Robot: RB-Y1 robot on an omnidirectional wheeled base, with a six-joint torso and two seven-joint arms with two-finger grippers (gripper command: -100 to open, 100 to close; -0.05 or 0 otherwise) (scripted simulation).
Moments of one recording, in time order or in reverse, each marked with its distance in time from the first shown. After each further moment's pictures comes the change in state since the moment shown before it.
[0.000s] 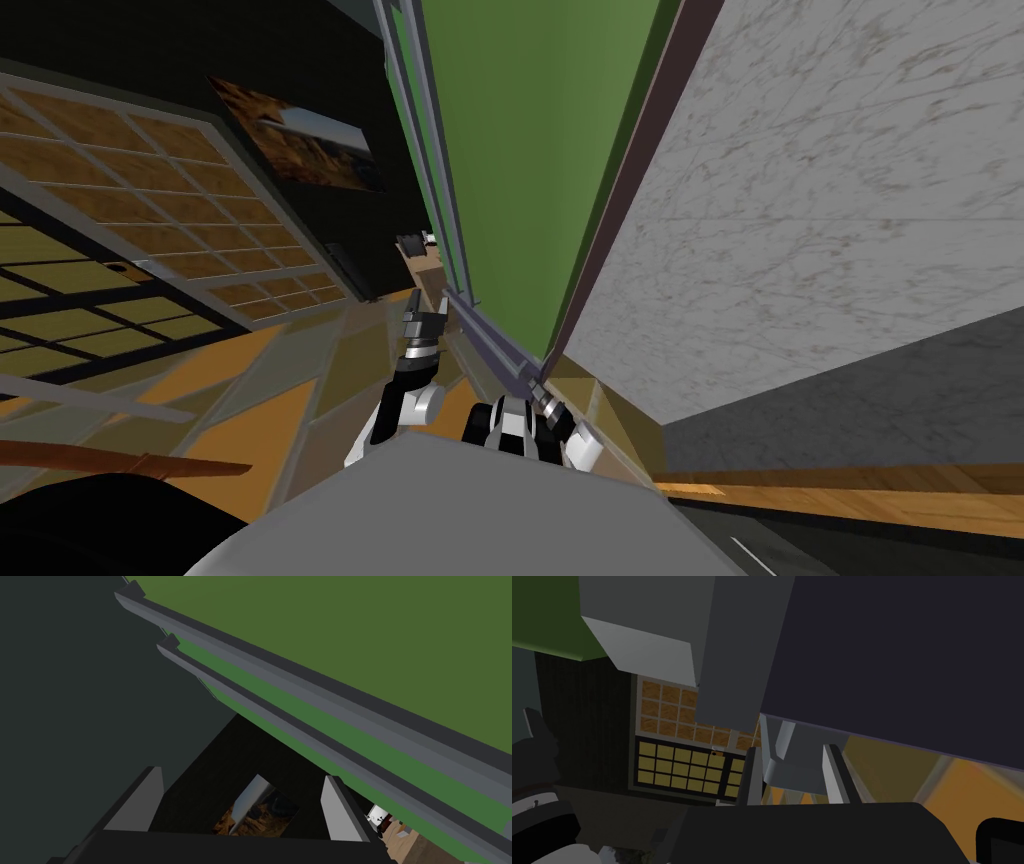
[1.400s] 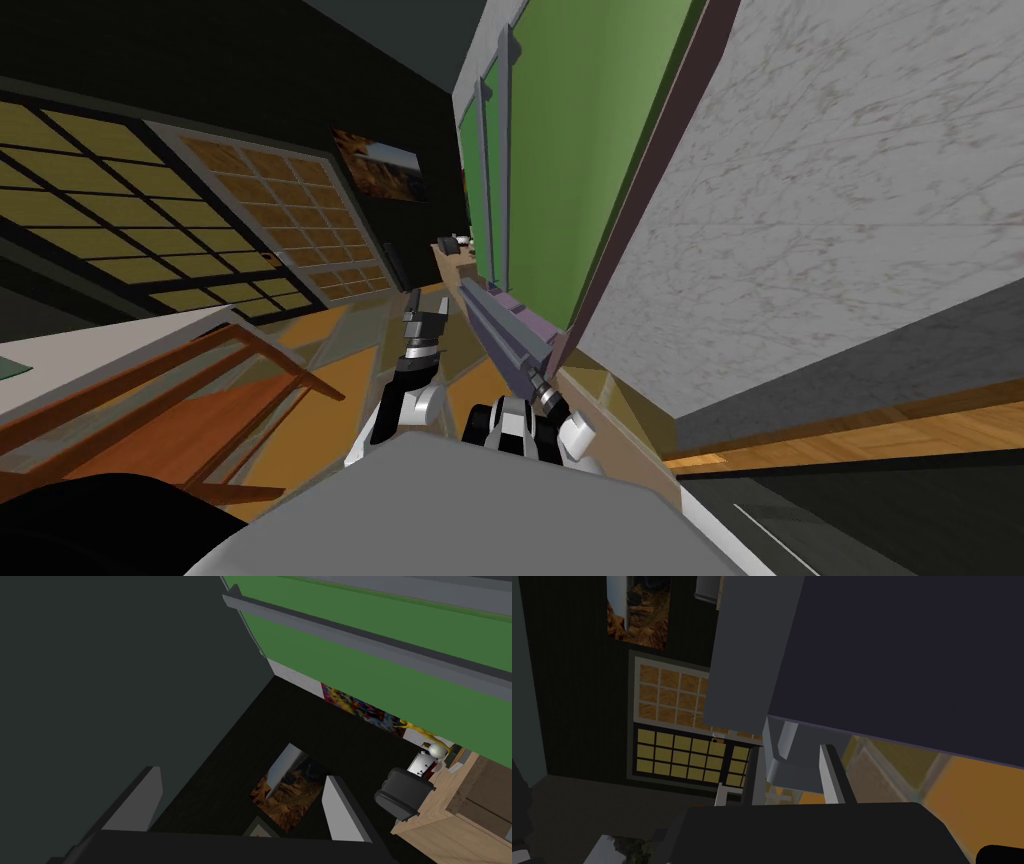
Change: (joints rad) left arm 0.000 0.000 0.000 0.000 0.000 0.000 0.000; right arm -0.075 0.045 -0.048 0.054 -0.009 -0.103 0.003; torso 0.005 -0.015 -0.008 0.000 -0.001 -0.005
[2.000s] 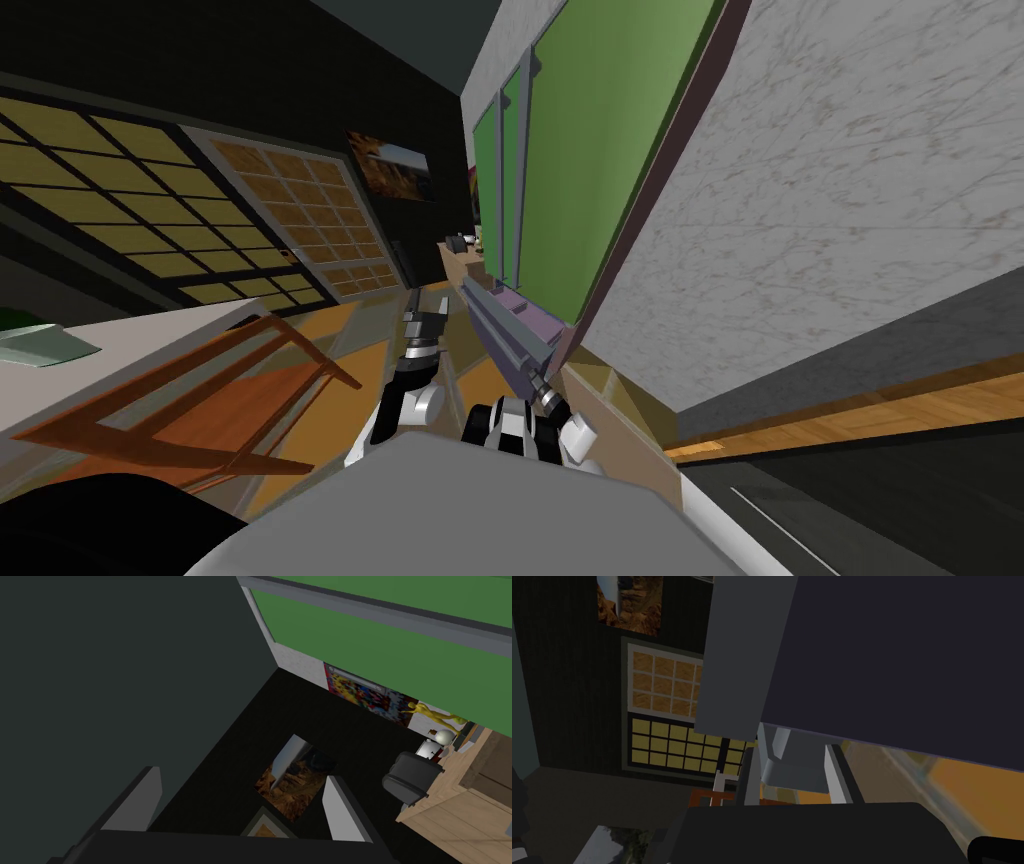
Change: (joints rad) left arm 0.000 0.000 0.000 0.000 0.000 0.000 0.000; right arm 0.023 -0.009 0.011 -0.034 0.027 -0.015 -0.033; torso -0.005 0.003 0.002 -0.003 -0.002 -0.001
